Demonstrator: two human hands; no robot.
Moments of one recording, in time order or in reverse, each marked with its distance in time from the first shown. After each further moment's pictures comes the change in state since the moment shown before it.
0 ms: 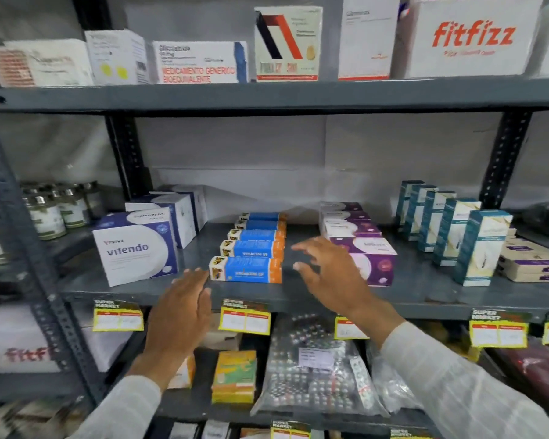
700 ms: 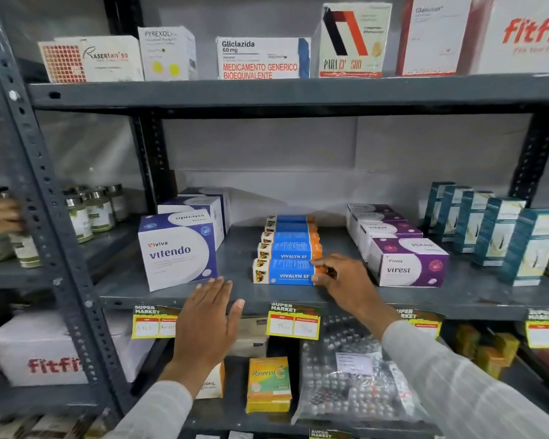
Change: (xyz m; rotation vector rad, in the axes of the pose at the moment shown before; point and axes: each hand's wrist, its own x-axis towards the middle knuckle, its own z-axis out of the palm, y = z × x) left_hand 0.011 -0.084 0.020 0.146 -0.023 0.115; right_hand 0.022 -0.009 0.087 0.043 -0.082 0.242
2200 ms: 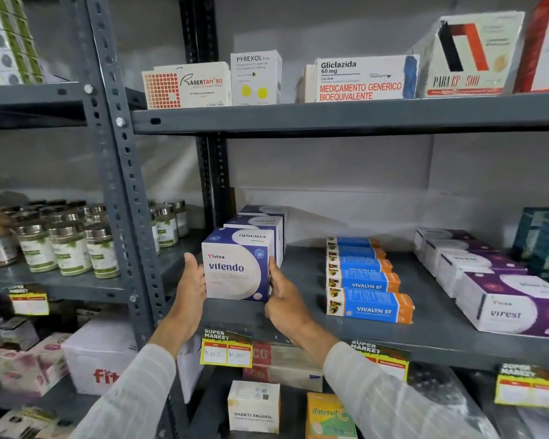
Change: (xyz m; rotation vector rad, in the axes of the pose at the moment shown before) left_hand 0.082 -0.135 -0.074 -1.329 -0.029 -0.561; right_hand 0.055 -0.191 0.161 0.702 -0.287 0.239
